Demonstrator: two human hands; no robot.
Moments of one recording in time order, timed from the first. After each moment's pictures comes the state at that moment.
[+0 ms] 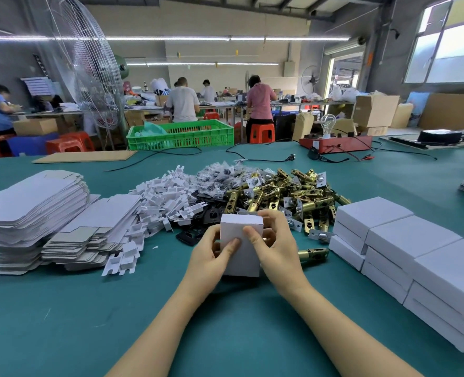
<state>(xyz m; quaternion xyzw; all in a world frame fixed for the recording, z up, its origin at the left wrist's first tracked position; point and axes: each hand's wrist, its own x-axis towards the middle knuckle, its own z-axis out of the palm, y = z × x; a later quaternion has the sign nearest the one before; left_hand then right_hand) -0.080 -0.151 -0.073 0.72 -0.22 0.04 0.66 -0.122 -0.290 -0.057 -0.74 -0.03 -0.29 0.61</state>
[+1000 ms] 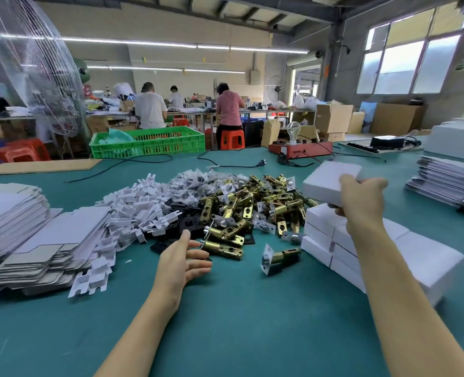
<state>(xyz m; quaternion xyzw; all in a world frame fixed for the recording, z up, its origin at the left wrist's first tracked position) -0.063 -0.147 -0.067 0.62 -0.03 -0.08 0.78 -0.146 -0.420 0.047 -0.65 0.32 -0.43 0.54</state>
